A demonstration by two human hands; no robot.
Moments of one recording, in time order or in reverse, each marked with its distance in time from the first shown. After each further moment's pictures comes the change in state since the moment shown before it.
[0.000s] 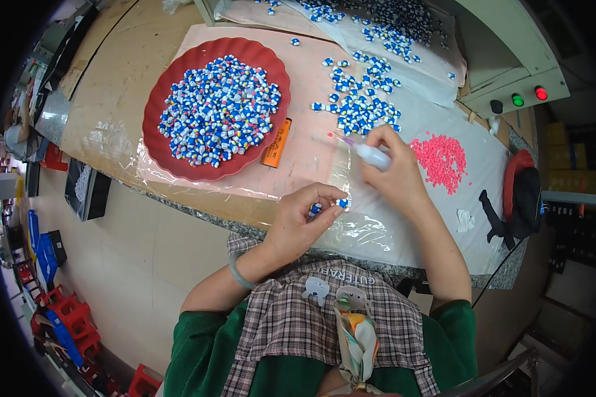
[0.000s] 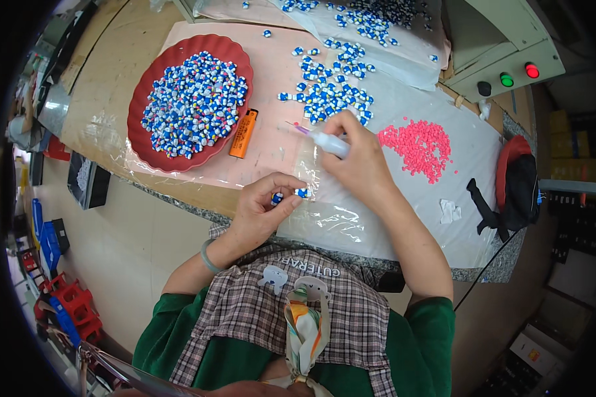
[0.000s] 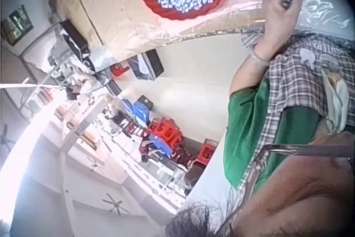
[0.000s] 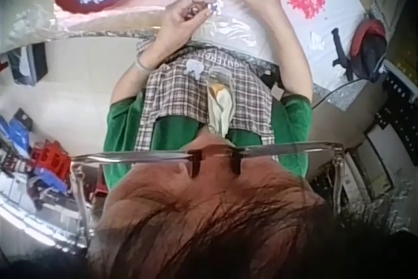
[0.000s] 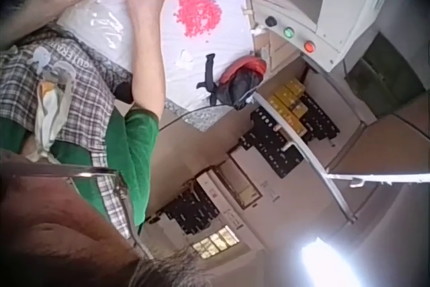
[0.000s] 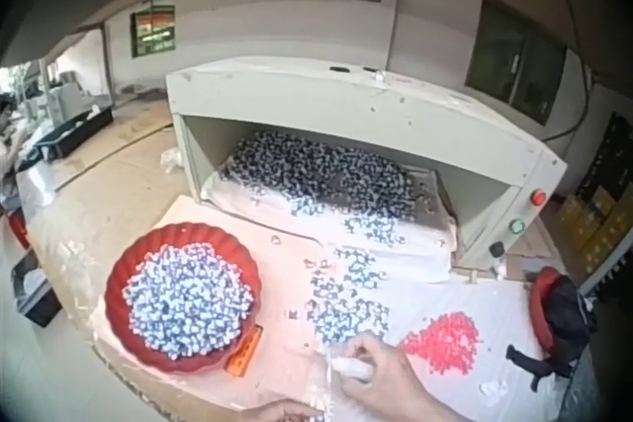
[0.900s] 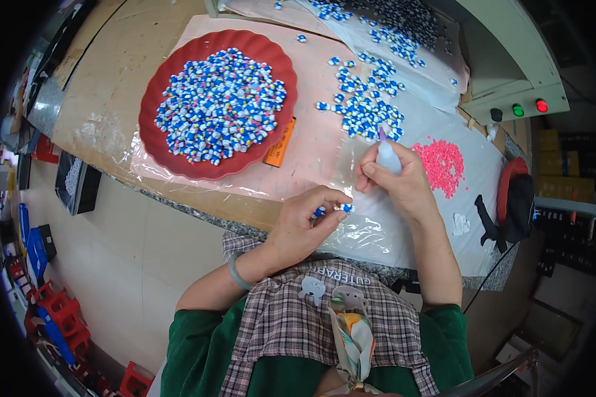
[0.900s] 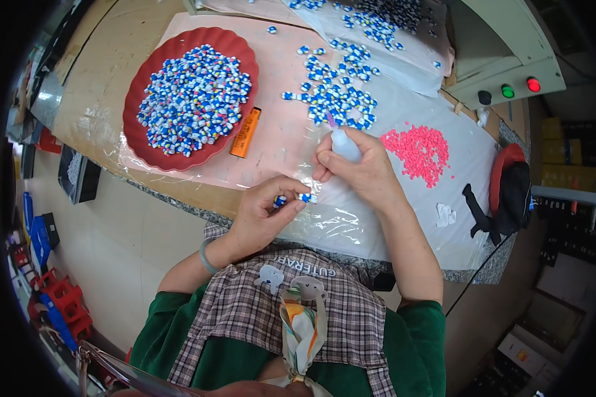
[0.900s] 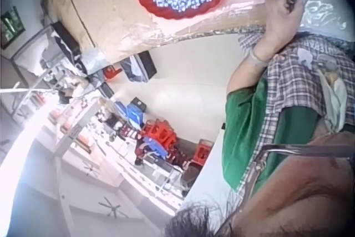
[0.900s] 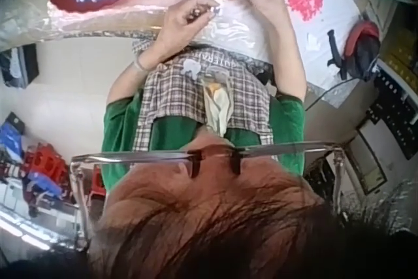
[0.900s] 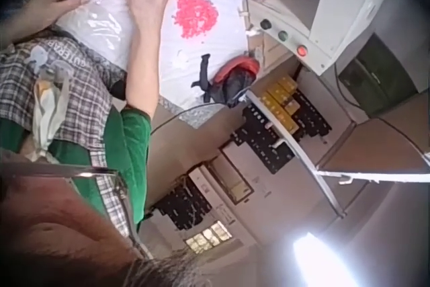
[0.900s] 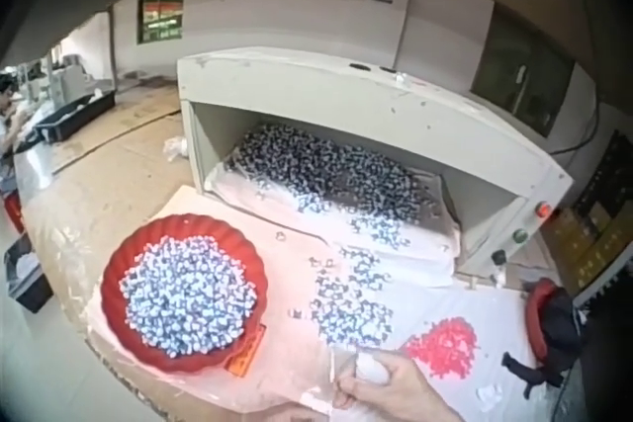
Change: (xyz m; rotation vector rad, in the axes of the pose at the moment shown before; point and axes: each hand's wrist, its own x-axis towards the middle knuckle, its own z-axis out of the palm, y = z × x) left_hand 0.002 0.002 -0.001 0.038 -0.008 0.042; right_hand -0.005 -0.013 -0.001 0.451 -0.193 0.152
